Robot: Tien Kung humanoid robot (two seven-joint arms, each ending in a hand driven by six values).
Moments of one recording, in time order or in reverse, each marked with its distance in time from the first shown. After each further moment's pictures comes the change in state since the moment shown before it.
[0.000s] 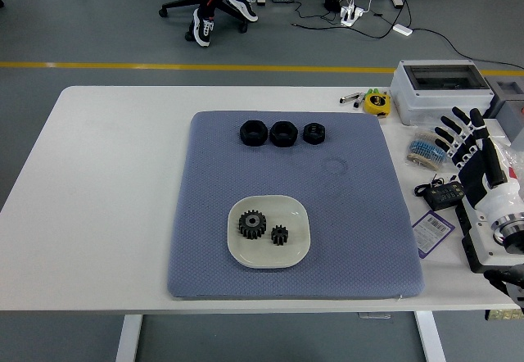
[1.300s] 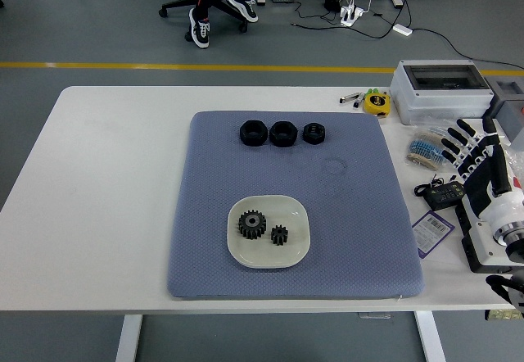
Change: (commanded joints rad) left arm 0.007 0.004 -0.042 0.000 0.058 -0.007 0.010; right arm -0.026 0.011 0.018 0.004 0.014 -0.033 -0.032
